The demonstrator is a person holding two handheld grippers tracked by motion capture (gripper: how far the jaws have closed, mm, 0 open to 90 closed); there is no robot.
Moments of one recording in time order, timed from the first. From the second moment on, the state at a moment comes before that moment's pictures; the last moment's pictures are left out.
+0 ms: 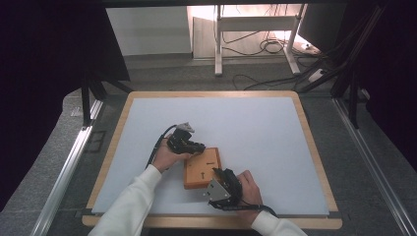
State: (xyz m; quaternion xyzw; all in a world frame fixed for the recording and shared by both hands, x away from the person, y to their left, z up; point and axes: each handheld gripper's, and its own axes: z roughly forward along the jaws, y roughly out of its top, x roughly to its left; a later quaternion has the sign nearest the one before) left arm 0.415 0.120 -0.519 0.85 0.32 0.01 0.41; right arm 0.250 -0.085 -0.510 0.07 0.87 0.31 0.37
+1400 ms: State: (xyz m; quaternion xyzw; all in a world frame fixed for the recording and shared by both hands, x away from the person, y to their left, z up) left arm 0.348 0.208 -0.521 0.83 0.37 0.09 0.42; right arm 0.259 -0.083 -0.486 0.03 0.87 0.29 0.39
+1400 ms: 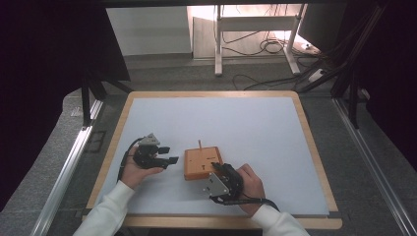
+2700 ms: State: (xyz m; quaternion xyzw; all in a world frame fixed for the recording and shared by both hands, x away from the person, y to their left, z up) left arm 0.352 0.203 -0.529 0.83 0.37 0.08 0.41; right arm 0.309 -0.069 -0.432 0.01 0.90 0.29 0.33
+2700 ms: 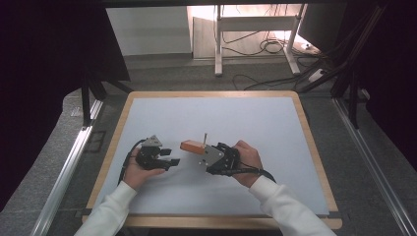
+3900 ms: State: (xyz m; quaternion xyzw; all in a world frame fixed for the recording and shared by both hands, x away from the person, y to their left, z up) left arm 0.352 0.201 -0.531 0.83 0.37 0.08 0.41; right arm 0.330 -0.101 -0.406 0.07 0.90 0.37 0.23
